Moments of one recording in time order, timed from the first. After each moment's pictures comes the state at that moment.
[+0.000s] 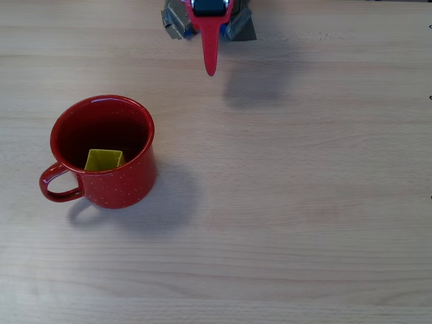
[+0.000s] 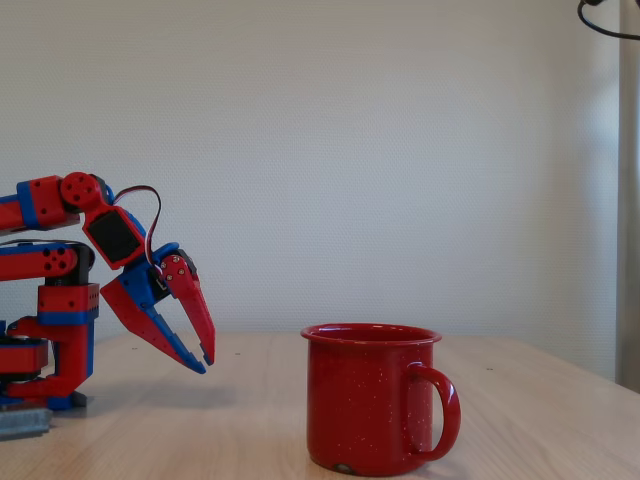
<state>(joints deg) -4.3 188.4 172.8 63.8 3.2</state>
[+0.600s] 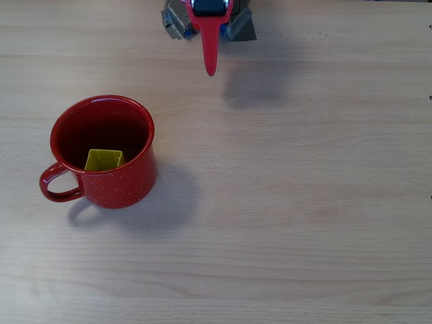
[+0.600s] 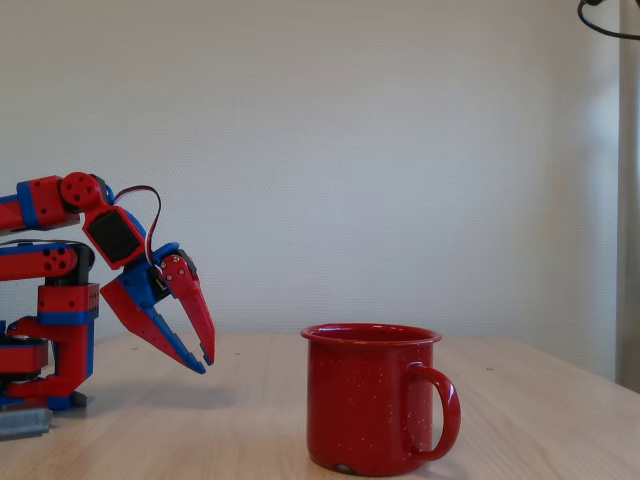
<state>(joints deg) -4.3 188.4 172.8 63.8 3.2</state>
